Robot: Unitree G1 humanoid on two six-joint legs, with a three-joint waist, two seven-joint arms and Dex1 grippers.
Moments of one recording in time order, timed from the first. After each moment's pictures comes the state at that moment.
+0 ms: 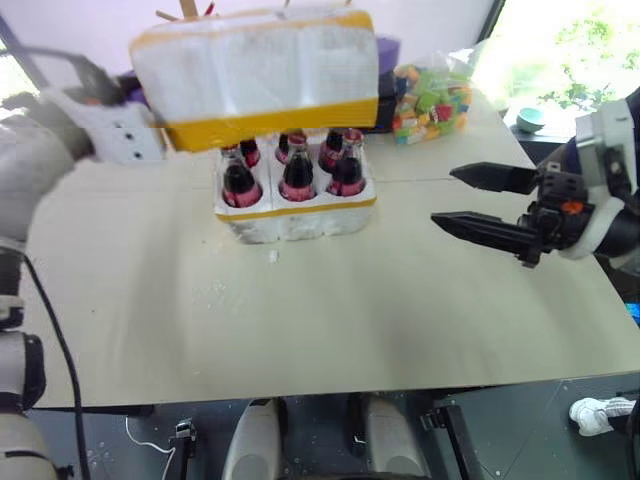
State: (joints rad) left arm -0.87 1.02 -0.09 0.51 0.49 -0.63 -0.46; right arm -0.43 -1.01 -0.42 -0.47 1.15 0.98 0.73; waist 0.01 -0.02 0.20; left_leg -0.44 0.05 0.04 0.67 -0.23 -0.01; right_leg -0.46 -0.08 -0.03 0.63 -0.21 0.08
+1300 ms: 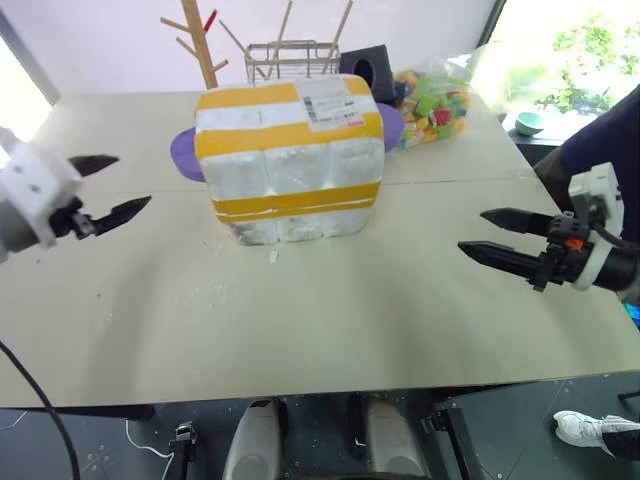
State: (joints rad) left arm -0.08 1.21 0.45 -0.03 -0.75 0.39 -0.96; right arm -0.18 -1.04 -0.44 -0.32 0.92 0.86 0.87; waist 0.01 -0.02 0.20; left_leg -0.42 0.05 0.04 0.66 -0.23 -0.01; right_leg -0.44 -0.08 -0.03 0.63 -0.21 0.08
